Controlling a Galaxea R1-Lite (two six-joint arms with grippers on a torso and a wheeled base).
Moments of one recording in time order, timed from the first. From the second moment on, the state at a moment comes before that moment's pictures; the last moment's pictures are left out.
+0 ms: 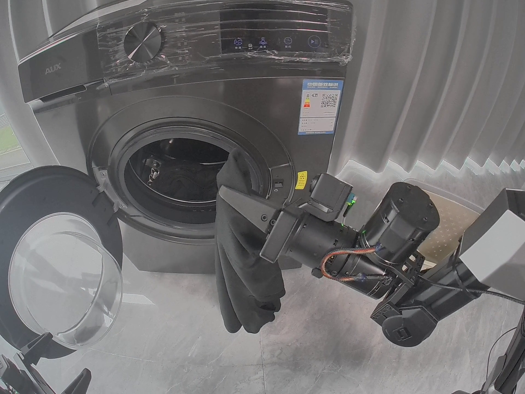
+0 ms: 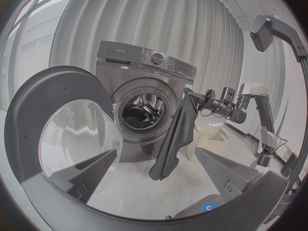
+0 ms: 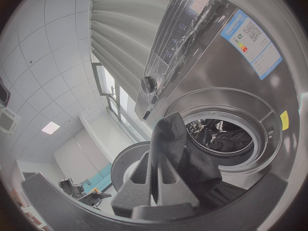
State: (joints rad) left arm -0.12 0.09 -0.02 -0.06 -0.21 -0.10; right arm 0.84 2.04 -0.86 -1.51 0.28 0.57
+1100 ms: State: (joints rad) left arm -0.12 0.09 -0.02 -0.06 -0.21 -0.08; right arm 0.73 2.02 -0.78 -1.50 0.23 0.24
